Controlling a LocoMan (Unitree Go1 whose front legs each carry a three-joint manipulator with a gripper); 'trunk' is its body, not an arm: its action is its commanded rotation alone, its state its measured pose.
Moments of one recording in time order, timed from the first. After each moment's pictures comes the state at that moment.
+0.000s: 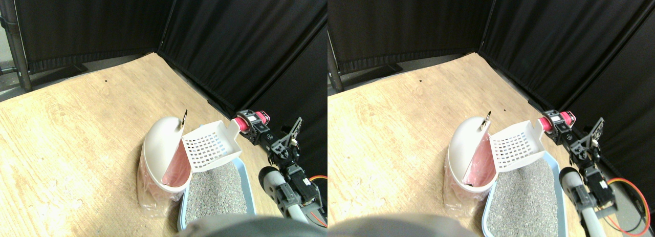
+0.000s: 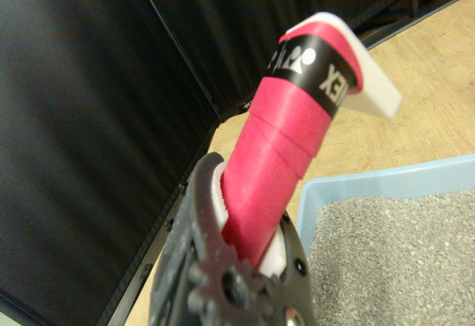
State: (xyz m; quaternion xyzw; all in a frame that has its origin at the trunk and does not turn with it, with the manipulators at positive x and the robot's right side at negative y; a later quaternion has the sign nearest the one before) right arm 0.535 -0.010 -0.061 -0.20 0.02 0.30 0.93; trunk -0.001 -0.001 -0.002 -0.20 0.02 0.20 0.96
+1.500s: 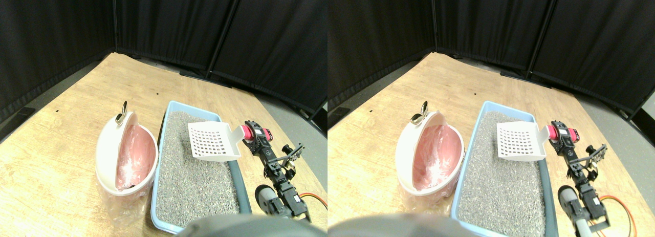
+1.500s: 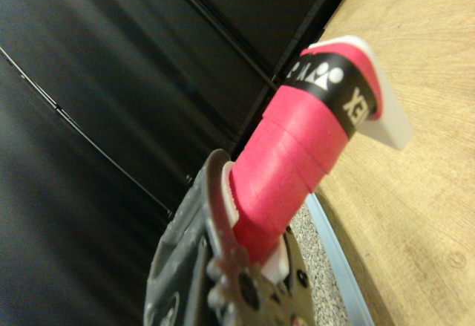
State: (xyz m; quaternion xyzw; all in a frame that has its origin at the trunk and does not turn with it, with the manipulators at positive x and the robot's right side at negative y) right arm 0.514 -0.184 -0.126 0.03 -0.03 0.07 1.00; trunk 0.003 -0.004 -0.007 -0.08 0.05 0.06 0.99
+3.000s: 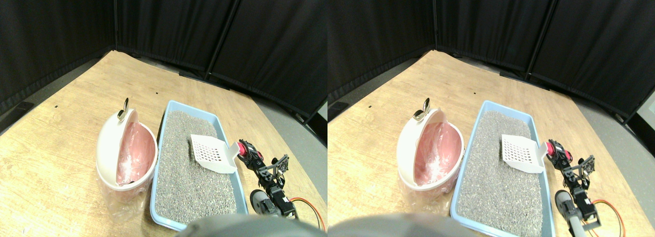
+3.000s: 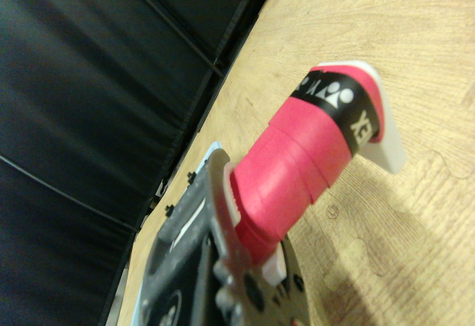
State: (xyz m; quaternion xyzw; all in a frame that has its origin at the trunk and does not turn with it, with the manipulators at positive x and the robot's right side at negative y) right arm 0.518 -0.216 -0.187 0.05 0.12 0.01 0.99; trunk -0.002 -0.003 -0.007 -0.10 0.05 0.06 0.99
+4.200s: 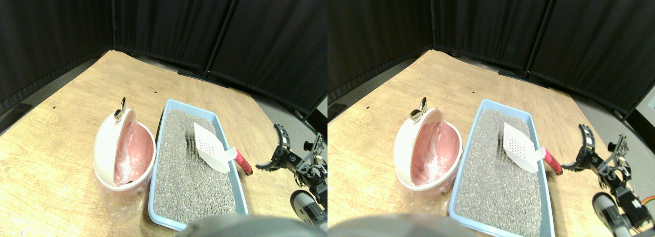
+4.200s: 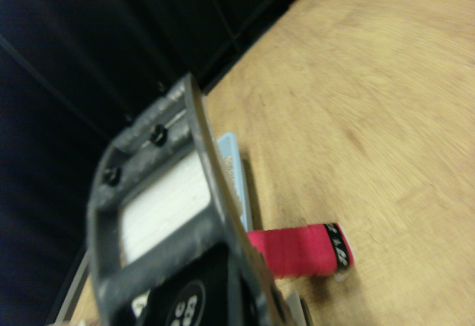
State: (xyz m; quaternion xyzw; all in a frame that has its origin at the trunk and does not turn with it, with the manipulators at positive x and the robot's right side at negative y) right arm 0.484 -0.236 -0.130 0.06 0.18 0.09 0.98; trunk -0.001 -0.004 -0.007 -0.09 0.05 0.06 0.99
